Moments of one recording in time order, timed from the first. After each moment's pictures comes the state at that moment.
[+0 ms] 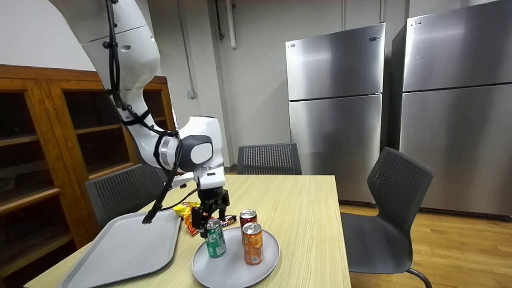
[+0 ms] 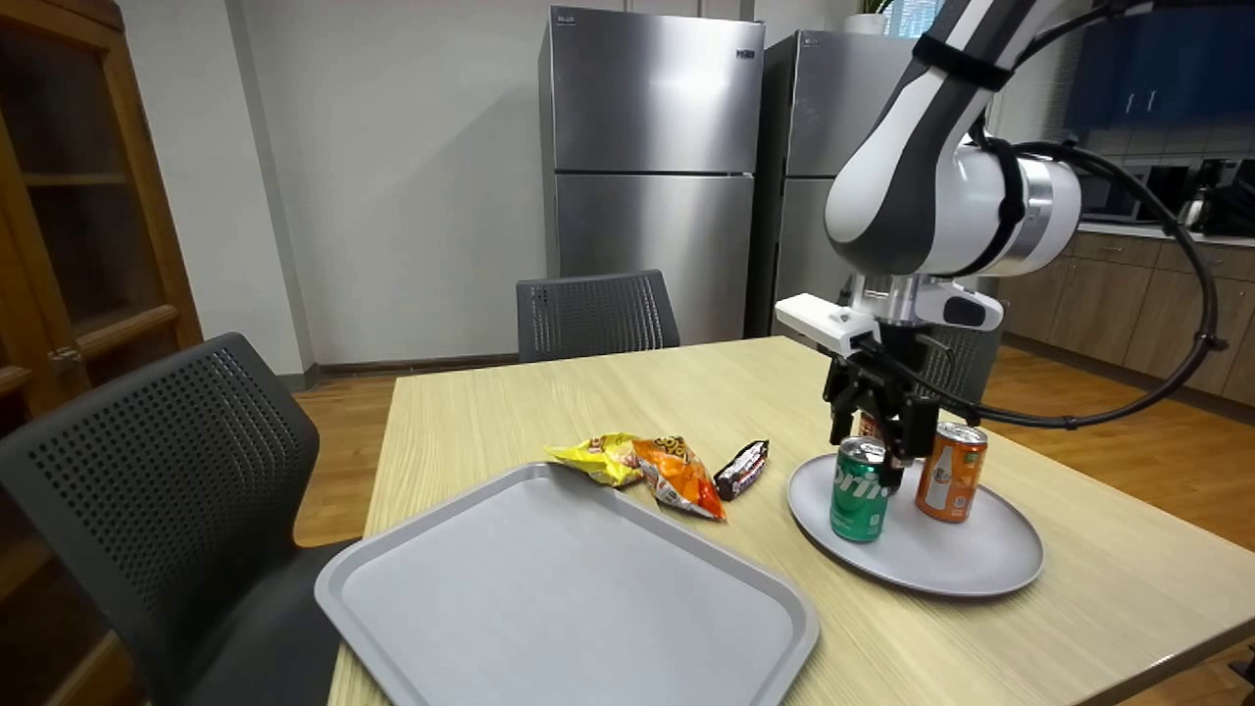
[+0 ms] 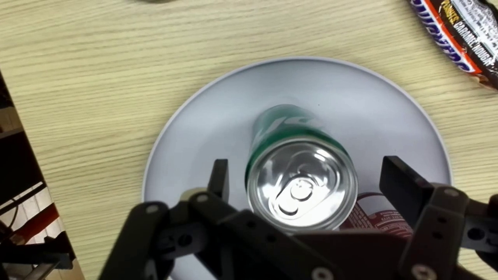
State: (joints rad) arm 0.07 0.30 -0.08 -2.42 0.18 2.71 1.49
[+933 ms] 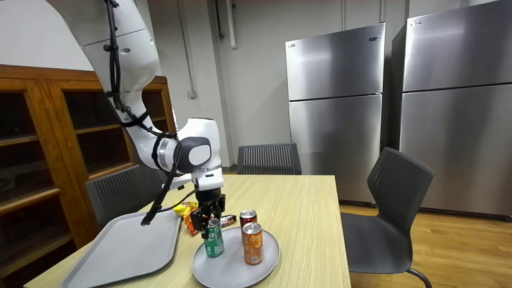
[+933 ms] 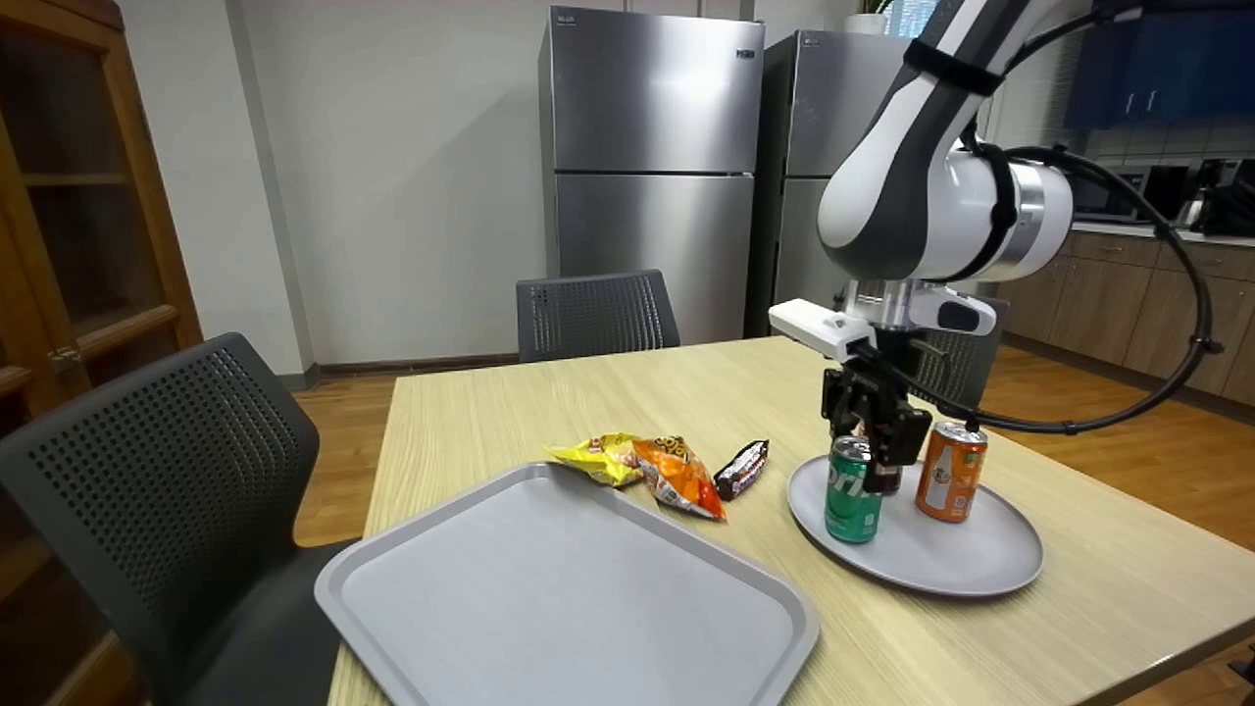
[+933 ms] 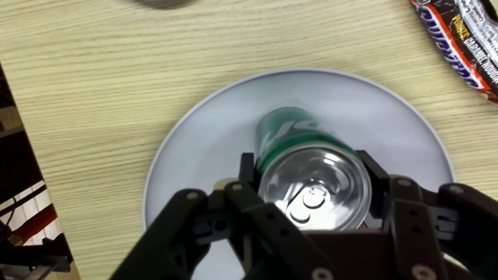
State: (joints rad) arm 0.08 0.31 -0.07 -2.42 0.19 2.71 1.47
